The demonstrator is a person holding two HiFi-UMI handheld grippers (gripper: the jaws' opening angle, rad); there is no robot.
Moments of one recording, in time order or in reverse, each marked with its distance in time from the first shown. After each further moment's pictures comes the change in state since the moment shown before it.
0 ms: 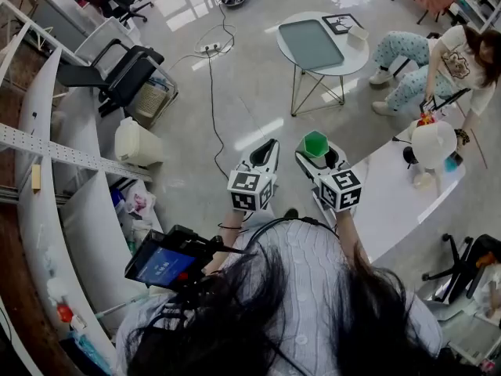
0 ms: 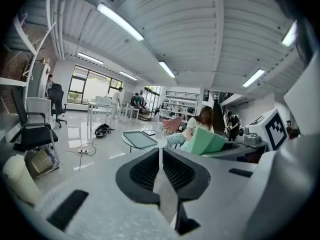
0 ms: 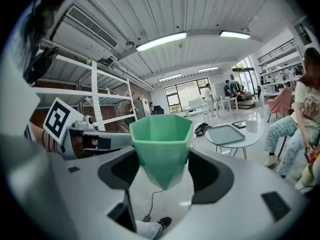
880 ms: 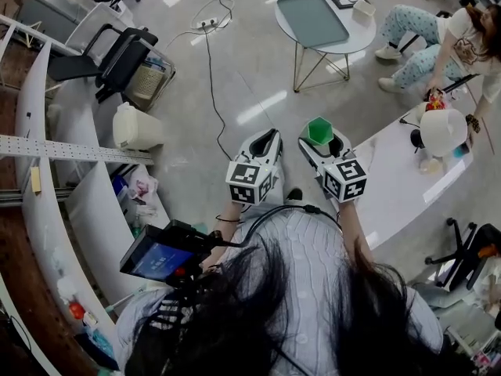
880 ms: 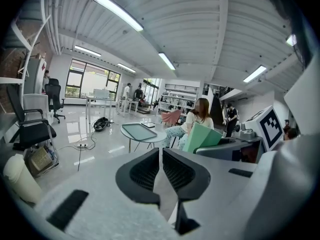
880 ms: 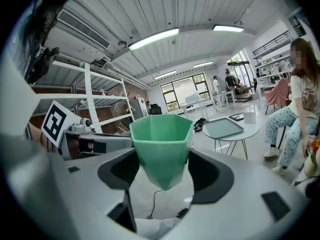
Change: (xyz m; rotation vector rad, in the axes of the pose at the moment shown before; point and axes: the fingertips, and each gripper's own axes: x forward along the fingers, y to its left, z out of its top) left arm 0.024 0.003 -0.019 -0.002 0.091 -0.016; right arm 0.013 -0.029 -0.013 0.067 0.026 -0.008
